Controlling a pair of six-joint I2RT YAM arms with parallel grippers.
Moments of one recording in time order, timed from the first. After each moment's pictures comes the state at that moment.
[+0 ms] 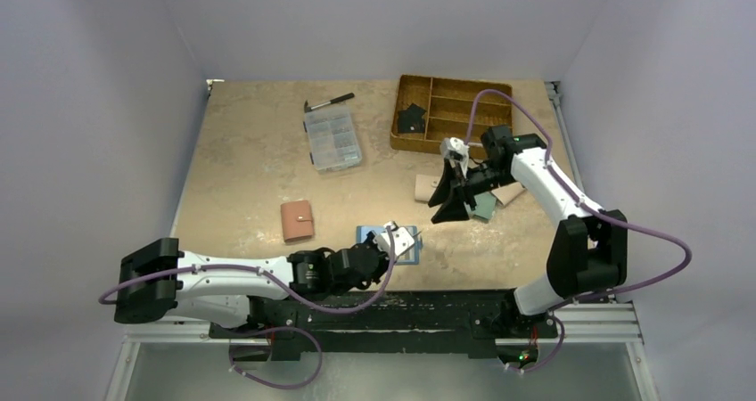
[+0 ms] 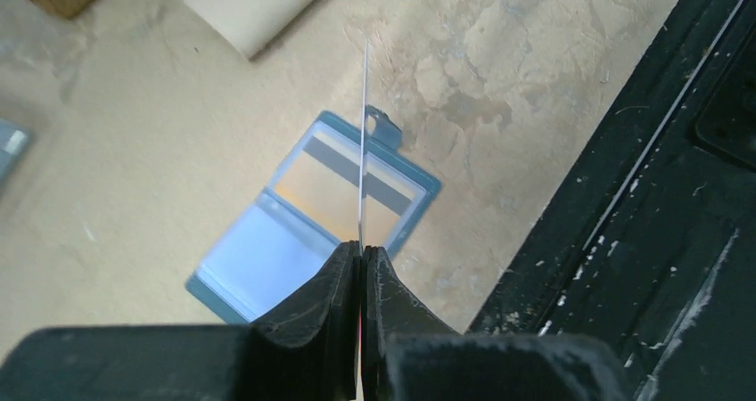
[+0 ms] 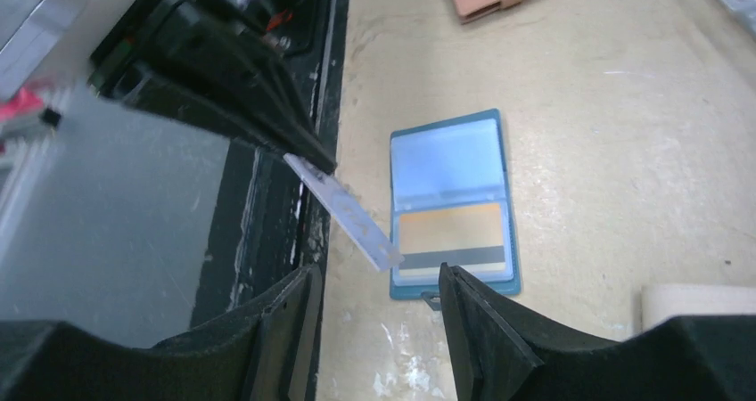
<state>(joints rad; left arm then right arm) -1.36 1.22 0.61 0.09 -0.45 -0.17 0.22 1.52 1.18 -1.22 -1.20 -1.19</state>
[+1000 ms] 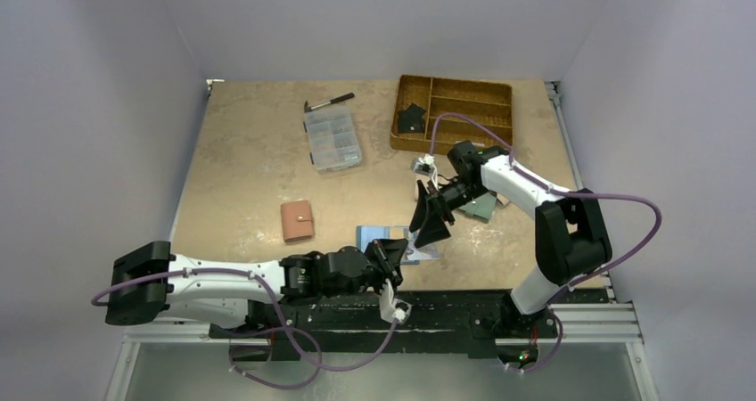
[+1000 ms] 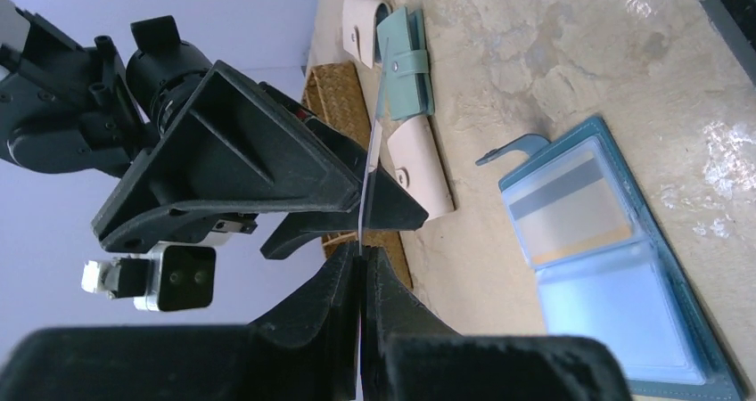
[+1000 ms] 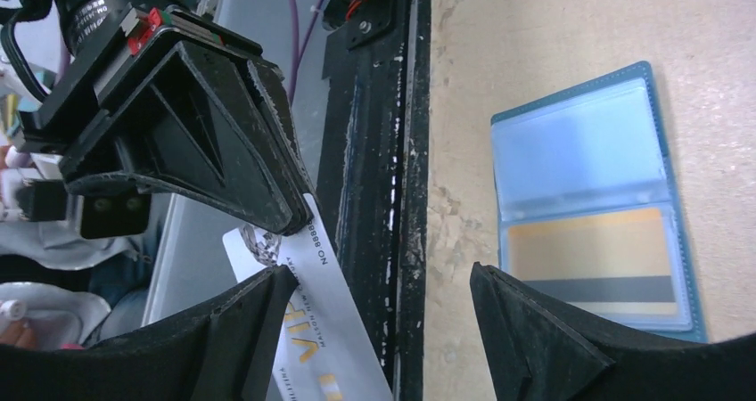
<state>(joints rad) -1.38 1.15 0.56 0.24 -0.20 1.33 0.36 1.62 1.09 -1.04 -1.25 -0.81</state>
